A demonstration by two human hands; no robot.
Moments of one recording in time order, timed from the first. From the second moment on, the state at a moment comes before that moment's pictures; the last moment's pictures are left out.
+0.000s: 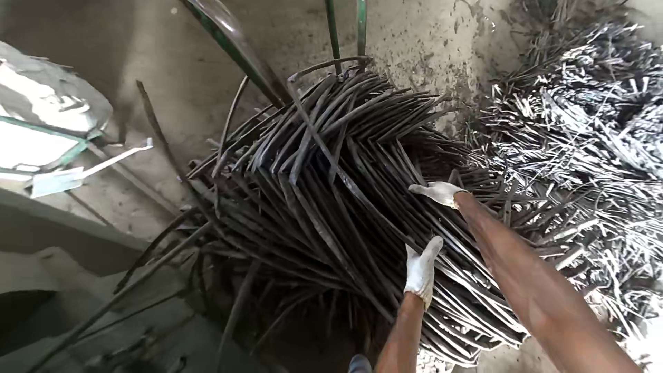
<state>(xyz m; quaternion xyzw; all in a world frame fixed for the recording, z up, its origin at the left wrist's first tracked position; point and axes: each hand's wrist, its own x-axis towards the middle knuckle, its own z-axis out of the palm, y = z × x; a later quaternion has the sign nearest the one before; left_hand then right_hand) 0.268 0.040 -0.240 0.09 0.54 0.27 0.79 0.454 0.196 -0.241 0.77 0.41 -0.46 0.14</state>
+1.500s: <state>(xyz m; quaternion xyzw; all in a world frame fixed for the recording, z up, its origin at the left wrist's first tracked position) 0.119 -0.090 -0.179 0.06 0.54 0.20 0.82 0.319 -0.010 -0.163 0.78 0.33 -0.54 0.01</state>
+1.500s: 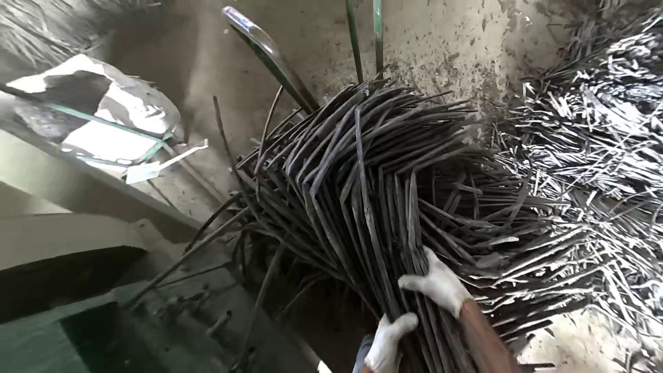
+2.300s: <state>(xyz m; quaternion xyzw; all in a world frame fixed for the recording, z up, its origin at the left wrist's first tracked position) 0.184 -0.078 -0.150 0.05 0.52 0.23 0.82 0.383 -0.017 -0.171 0.51 0.14 -0.76 -0.37</state>
